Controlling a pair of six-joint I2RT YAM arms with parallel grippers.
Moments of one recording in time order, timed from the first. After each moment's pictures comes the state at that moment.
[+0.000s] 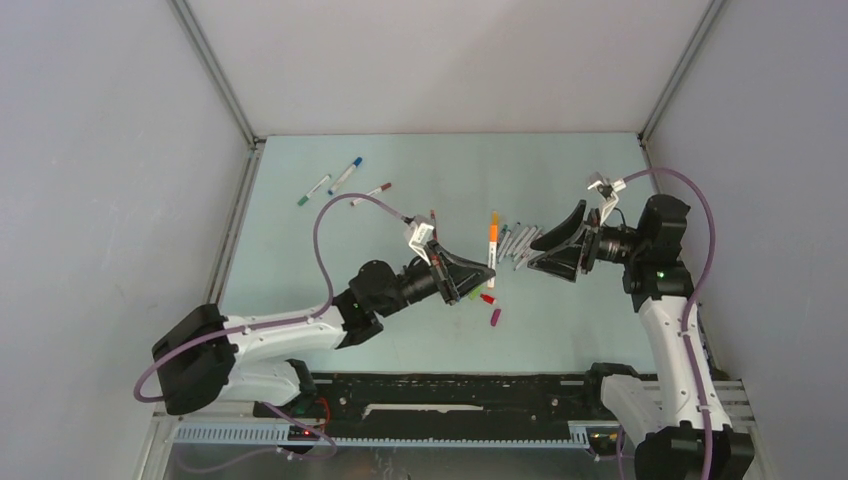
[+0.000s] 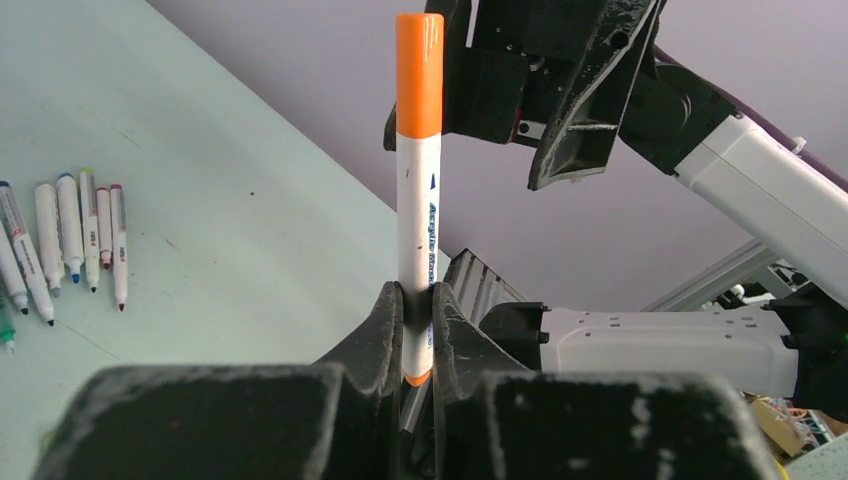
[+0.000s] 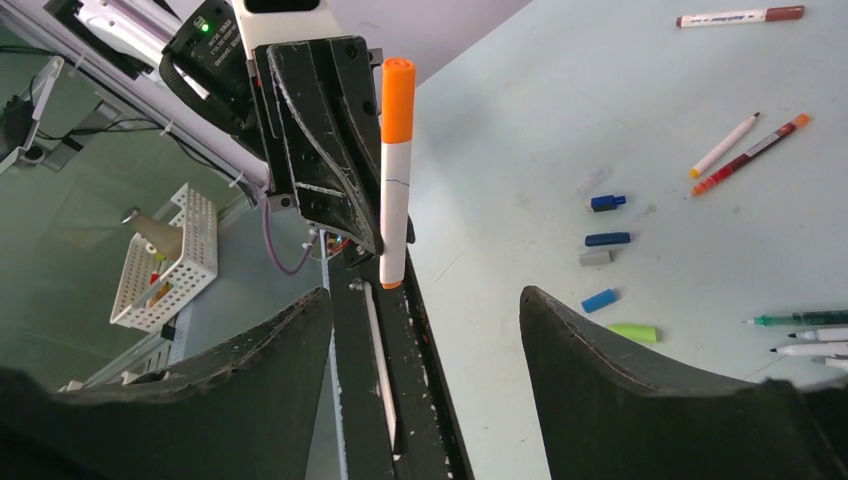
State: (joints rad) left arm -1.03 1.24 0.58 0.83 0.11 -0.69; right arm -0.08 0.90 0.80 -0.18 -1.42 0.27
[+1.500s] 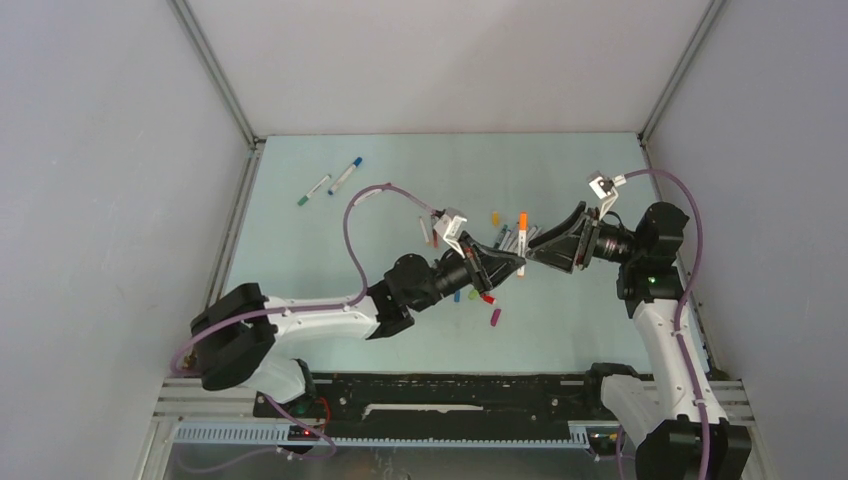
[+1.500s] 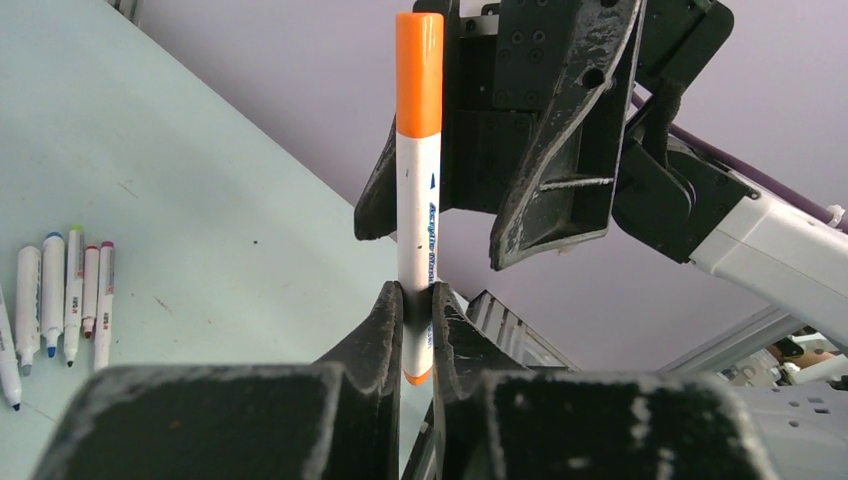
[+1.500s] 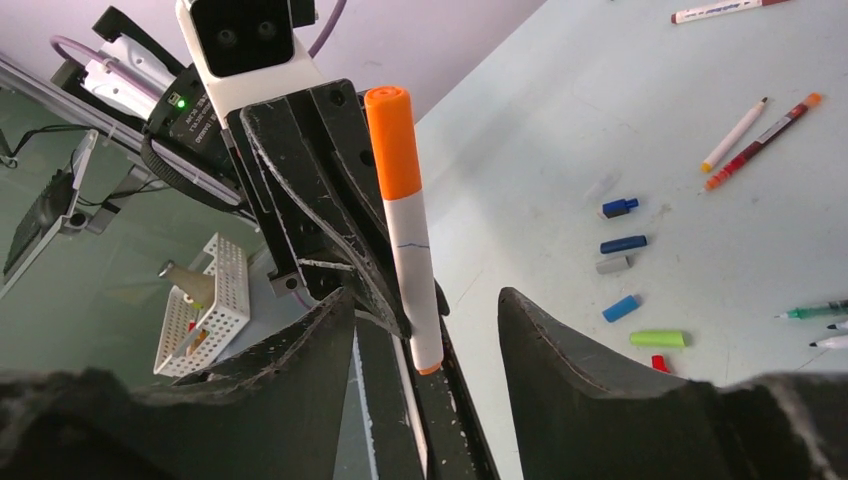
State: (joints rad) left arm -1.12 1.45 0.77 0.88 -0.02 -0.63; right arm -0.09 0.90 0.69 0.15 -1.37 0.62
